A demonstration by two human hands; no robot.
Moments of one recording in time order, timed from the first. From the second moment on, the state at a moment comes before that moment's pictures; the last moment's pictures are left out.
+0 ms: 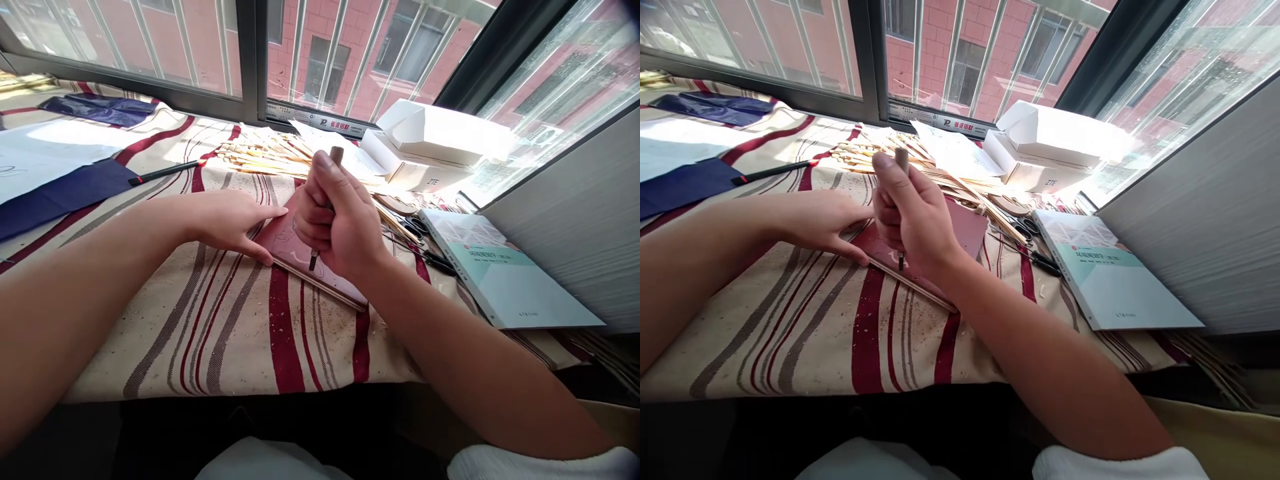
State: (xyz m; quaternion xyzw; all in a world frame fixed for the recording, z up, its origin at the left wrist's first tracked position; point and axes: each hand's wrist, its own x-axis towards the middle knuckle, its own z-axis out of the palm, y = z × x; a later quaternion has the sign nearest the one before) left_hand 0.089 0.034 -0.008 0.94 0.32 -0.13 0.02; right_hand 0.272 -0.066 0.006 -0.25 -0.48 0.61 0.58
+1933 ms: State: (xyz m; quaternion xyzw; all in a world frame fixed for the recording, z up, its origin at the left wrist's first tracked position) left_hand 0.086 0.032 -0.014 0.95 0.29 -0.02 0.07; right_hand 0.272 -0.041 -0.010 -0.30 -0.53 0.66 0.44
